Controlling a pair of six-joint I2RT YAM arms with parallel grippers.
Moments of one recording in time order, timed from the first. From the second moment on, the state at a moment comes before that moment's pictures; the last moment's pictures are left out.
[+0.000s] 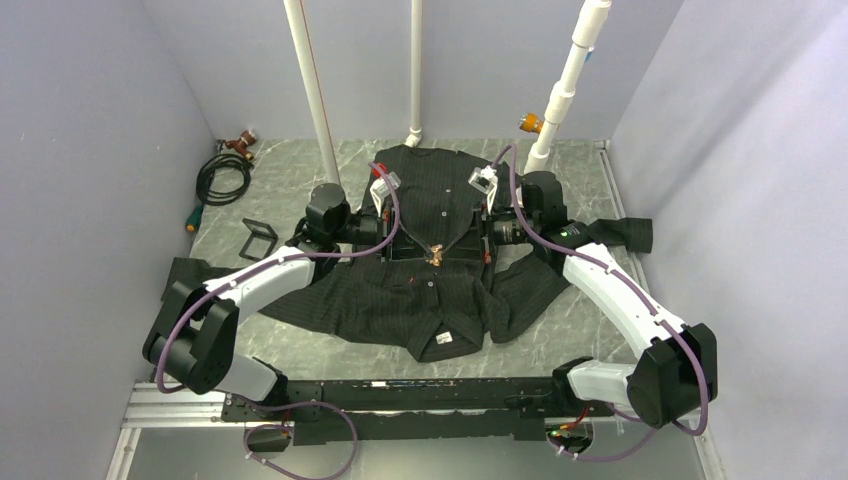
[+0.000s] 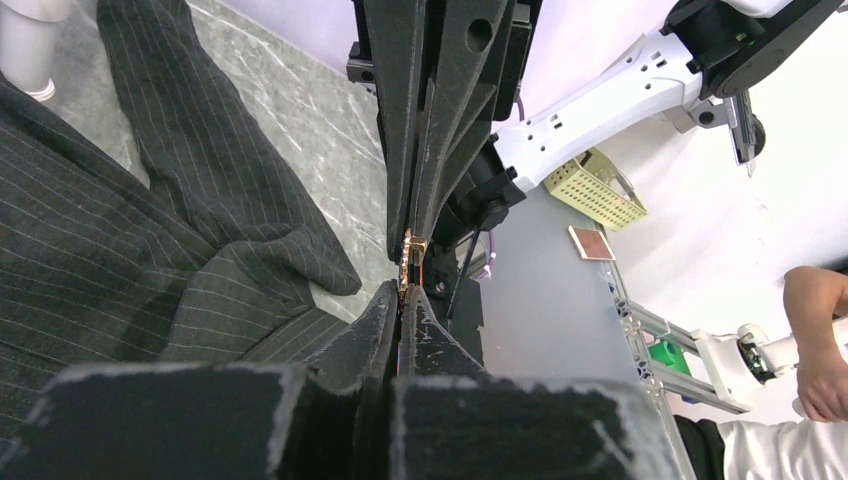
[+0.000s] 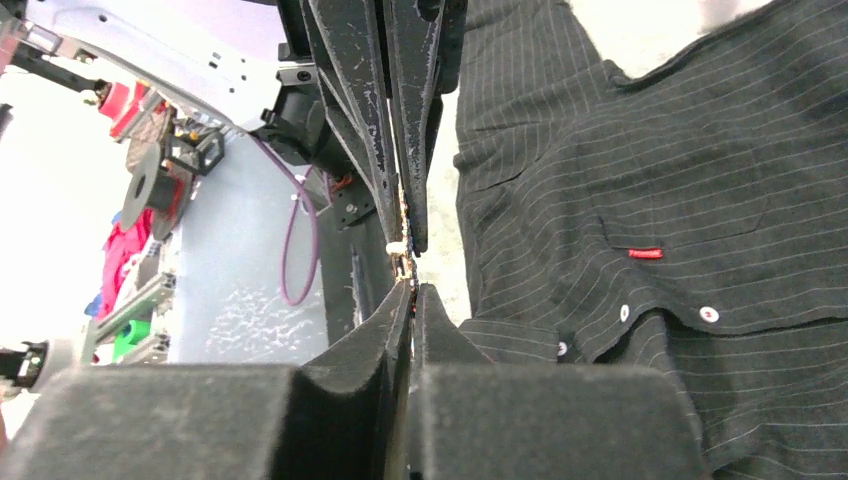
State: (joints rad) left arm -0.53 1.44 0.84 0.60 1.10 -0.63; right arm 0.39 1.23 0.98 -0.23 -1.05 0.19
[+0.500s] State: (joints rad) left arm -0.43 1.37 0.84 0.51 1.13 -0.58; right arm 0.39 1.23 0.98 -0.26 -1.09 0.11
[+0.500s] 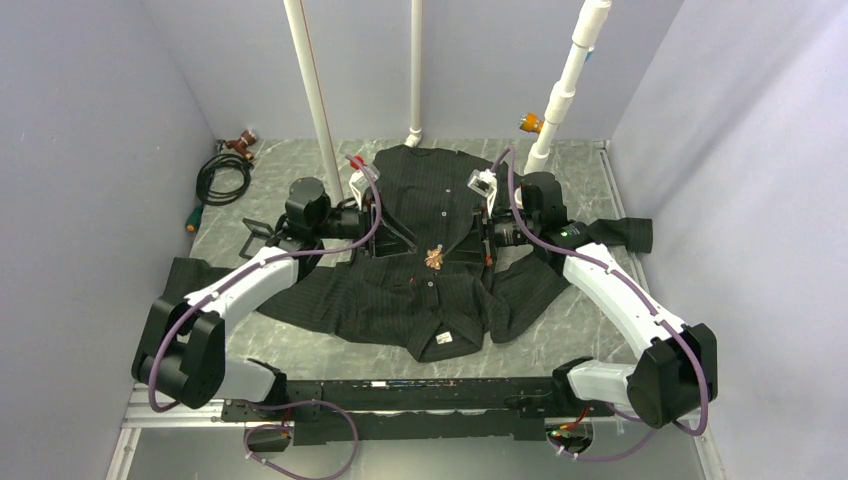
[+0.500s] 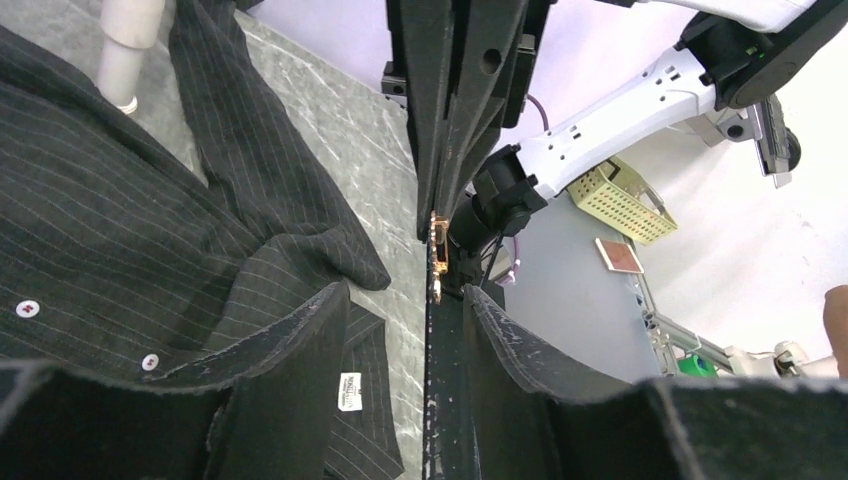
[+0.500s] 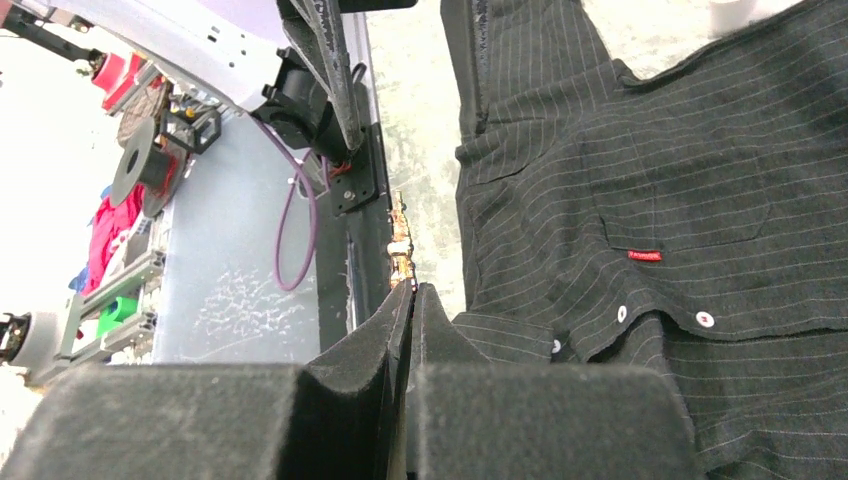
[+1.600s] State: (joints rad) left arm -0.49 1.39 1.07 -0.15 1.24 -0.16; right arm 0.43 1.22 1.27 -0.68 -0.83 -0.45
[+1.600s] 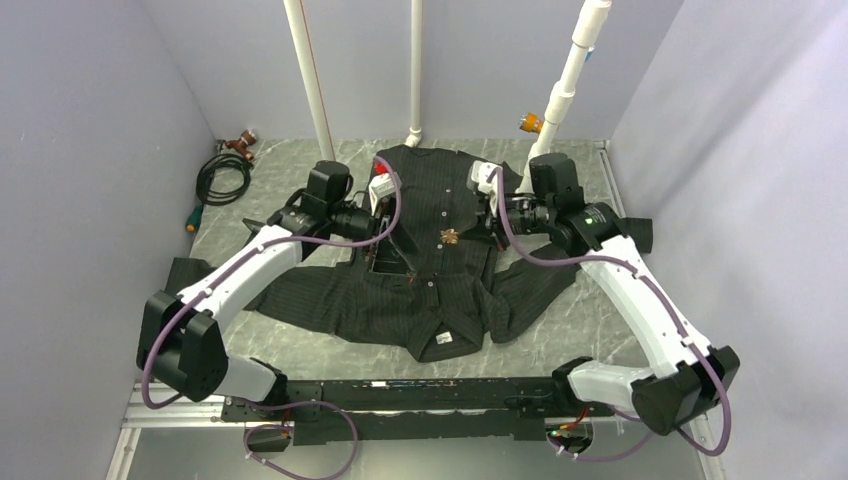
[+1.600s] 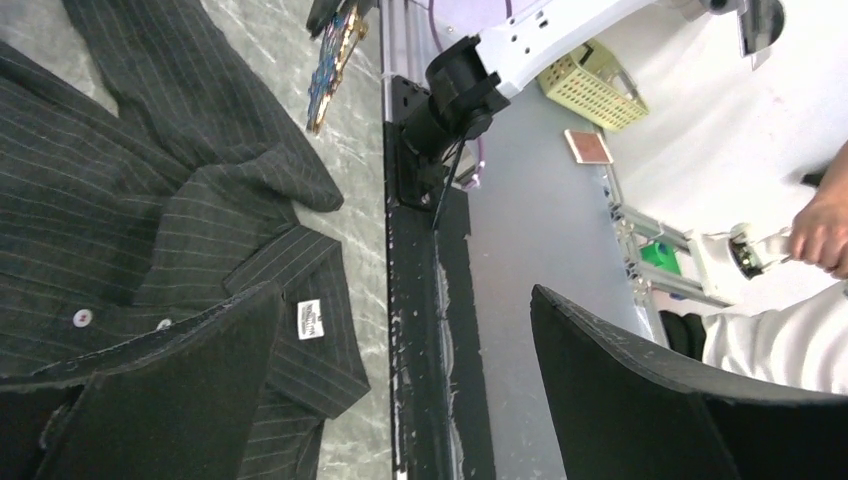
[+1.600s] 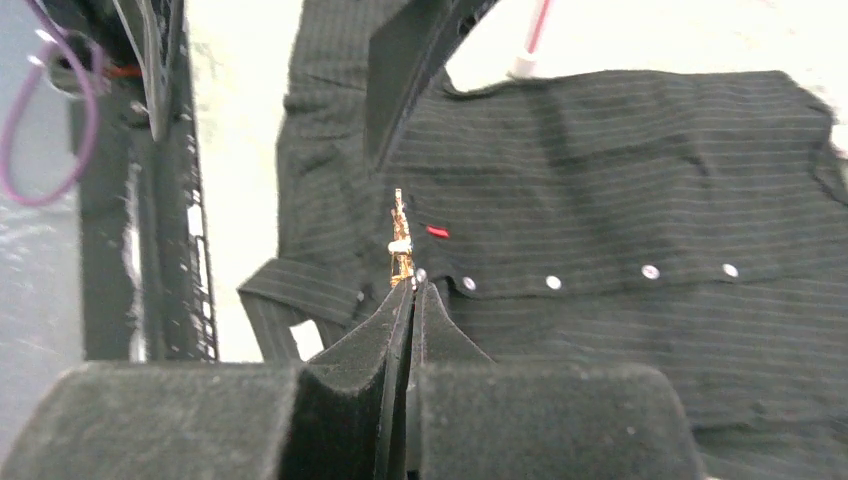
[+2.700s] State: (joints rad) left arm -0.76 1.16 1.24 -0.71 0.75 0.43; right arm 0.89 0.67 0.56 -0.19 -0.50 -1.93
